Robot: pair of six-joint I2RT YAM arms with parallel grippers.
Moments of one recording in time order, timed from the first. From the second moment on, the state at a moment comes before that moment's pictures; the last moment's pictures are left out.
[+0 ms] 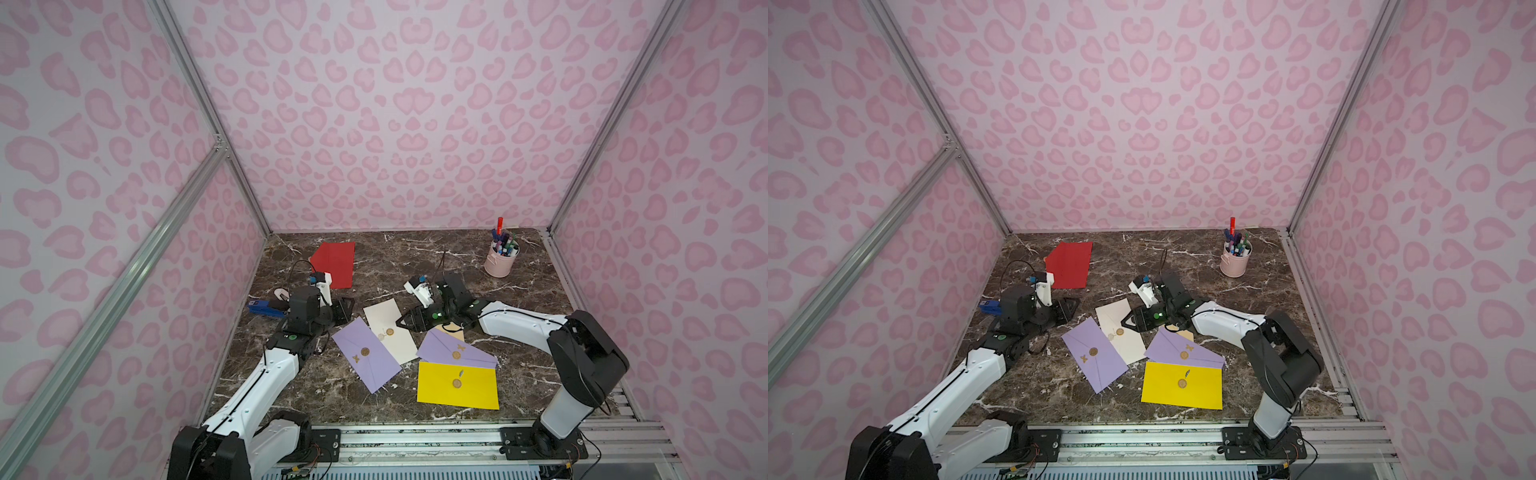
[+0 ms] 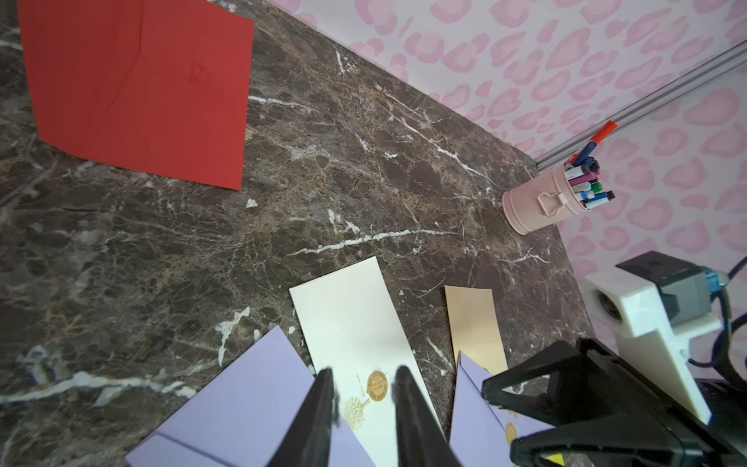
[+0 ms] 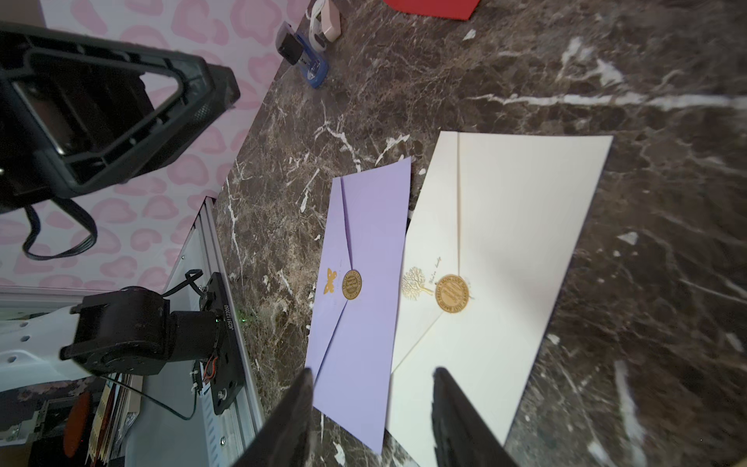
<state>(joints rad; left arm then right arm) -0.22 1.06 0.59 -0.09 0.26 -0.57 0.73 1.74 1.02 -0.01 -0.62 0.37</state>
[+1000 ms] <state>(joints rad) -0.33 1.13 0.36 -0.08 0.13 -0.60 0.81 1.93 1.10 -0.04 -0.63 0.41</state>
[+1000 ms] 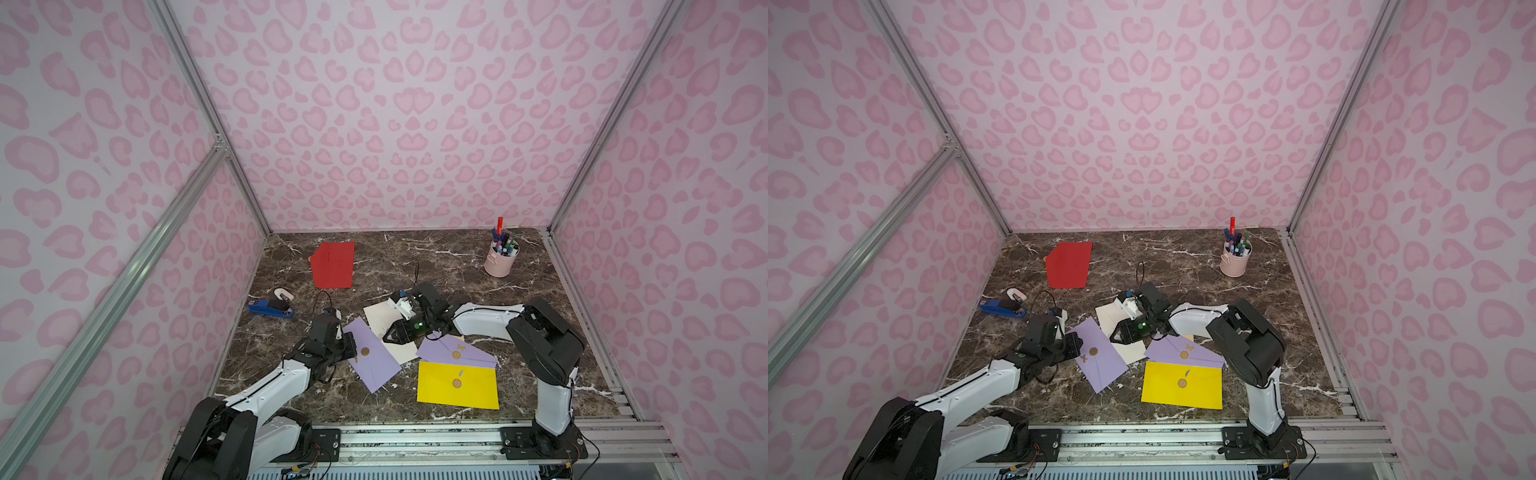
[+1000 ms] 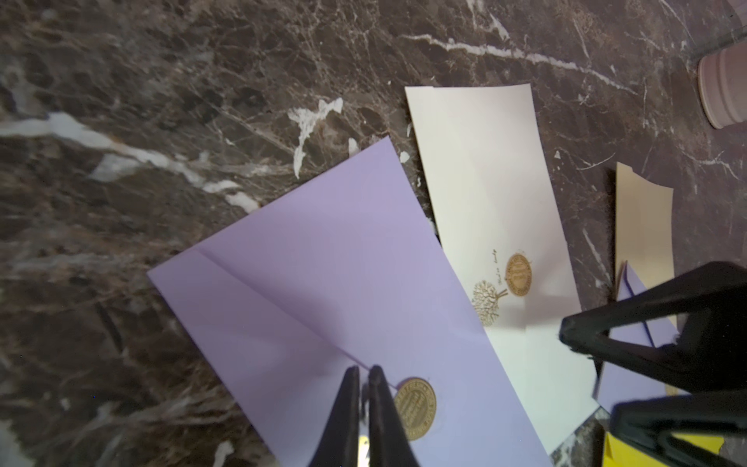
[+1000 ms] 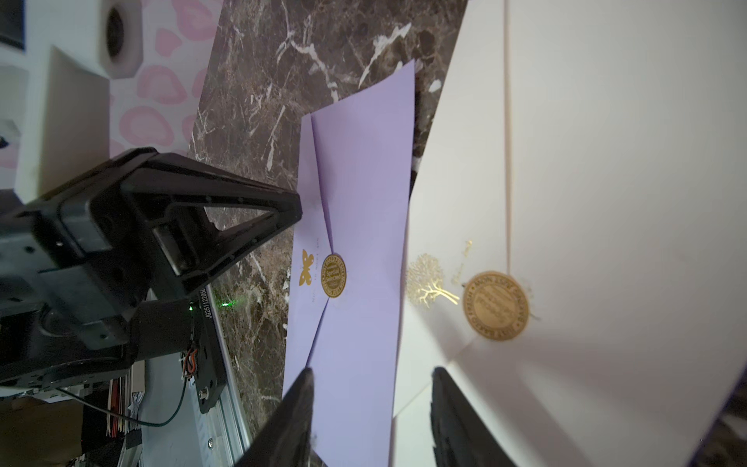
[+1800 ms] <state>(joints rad) -0.33 1.17 0.33 -0.05 0.08 -0.60 0.85 1.90 1.03 -0.05 -0.59 0.41</state>
